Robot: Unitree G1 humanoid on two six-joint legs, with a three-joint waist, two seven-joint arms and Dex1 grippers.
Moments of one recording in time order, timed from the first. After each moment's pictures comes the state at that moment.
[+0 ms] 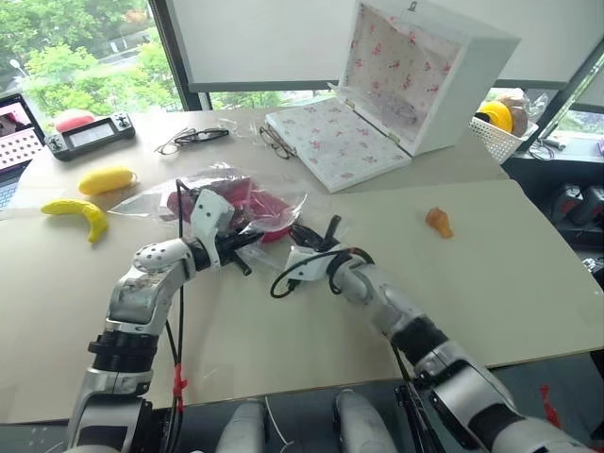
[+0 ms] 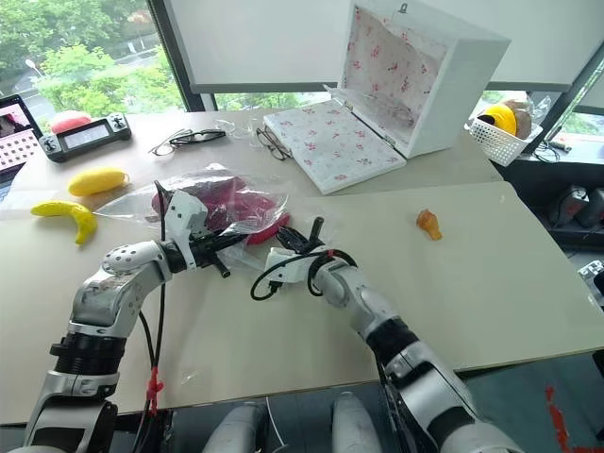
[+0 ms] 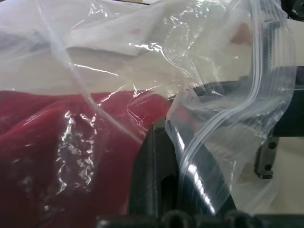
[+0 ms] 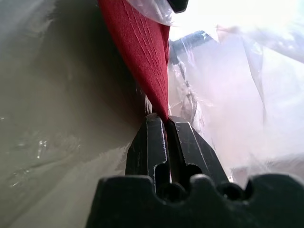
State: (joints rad) left arm -0.48 0.49 0.02 -0.01 -0.36 0.50 -0.76; right arm -0.60 -0.26 0.48 0.33 -0.66 -0.16 0.09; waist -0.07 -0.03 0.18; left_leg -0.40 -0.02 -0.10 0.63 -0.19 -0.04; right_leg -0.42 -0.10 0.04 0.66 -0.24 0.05
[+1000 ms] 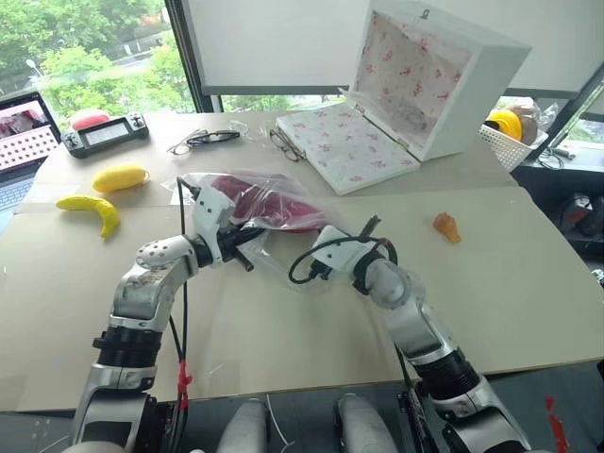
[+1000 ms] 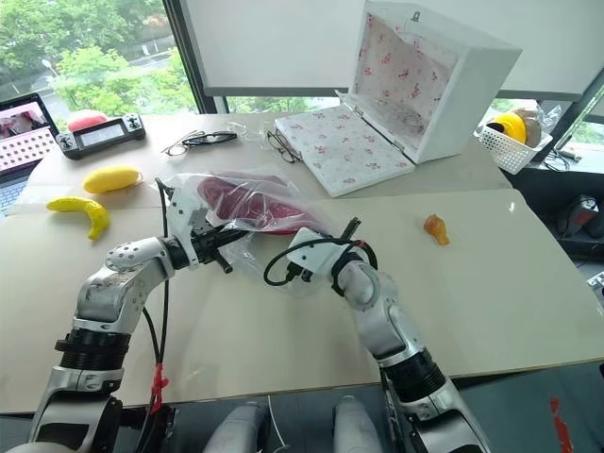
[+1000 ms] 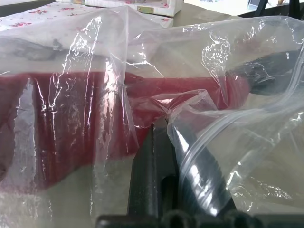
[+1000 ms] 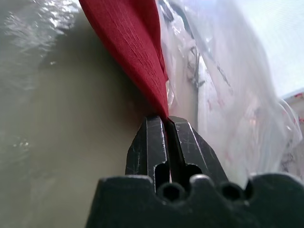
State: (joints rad) left arm -0.50 0.48 0.02 0.02 -0.36 0.48 -0.76; right arm -0.45 -0.27 0.37 -0.16 -0.55 0.30 0.40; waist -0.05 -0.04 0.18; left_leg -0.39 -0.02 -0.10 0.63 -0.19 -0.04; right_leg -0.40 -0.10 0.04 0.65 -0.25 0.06
